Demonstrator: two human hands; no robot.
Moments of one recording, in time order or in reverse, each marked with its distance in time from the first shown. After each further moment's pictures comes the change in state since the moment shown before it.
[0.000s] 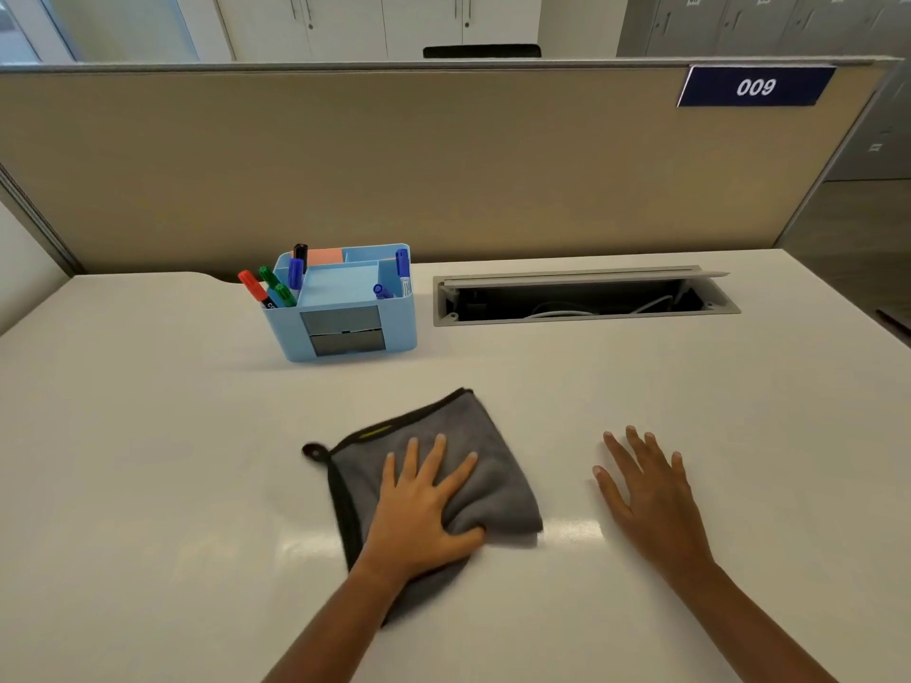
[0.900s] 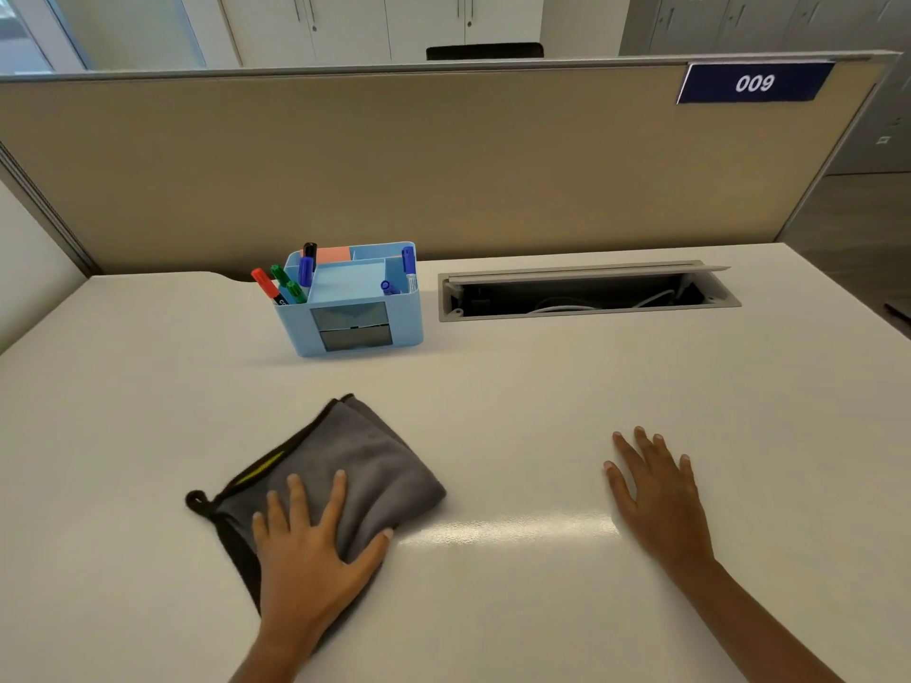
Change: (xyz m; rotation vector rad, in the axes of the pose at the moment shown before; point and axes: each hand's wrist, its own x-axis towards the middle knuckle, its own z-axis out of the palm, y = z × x) left_hand -0.084 -0.045 -0.022 0.028 0.120 -0.537; right_hand -0.007 0.007 0.009 0.029 0.023 0.097
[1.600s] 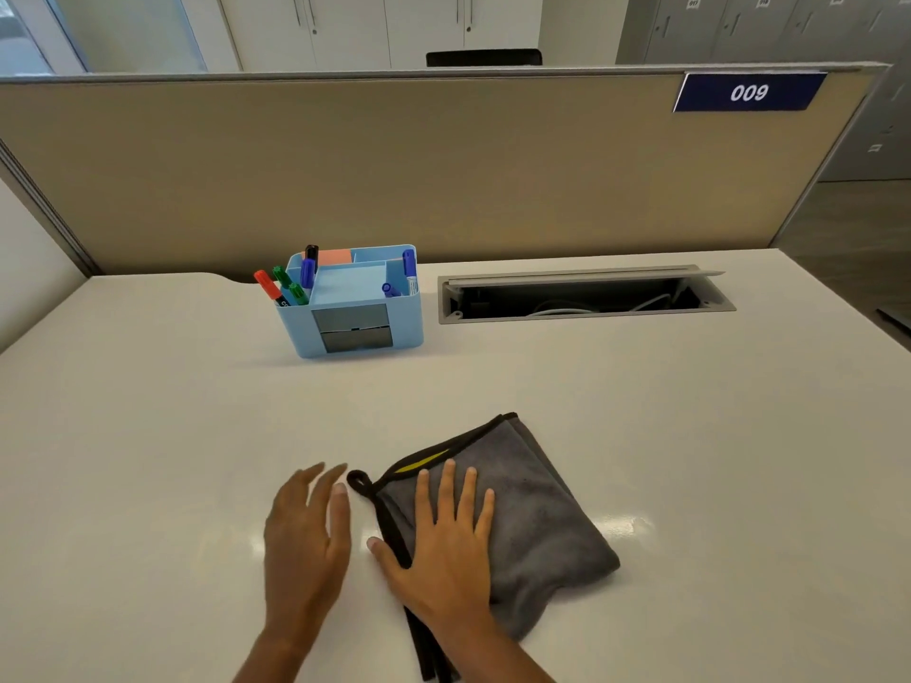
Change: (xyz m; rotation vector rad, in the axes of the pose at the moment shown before) left_hand -0.003 0.011 -0.016 -0.499 0.325 0.065; right_hand -0.076 -0.196 0.019 -0.054 -0.248 -0.181
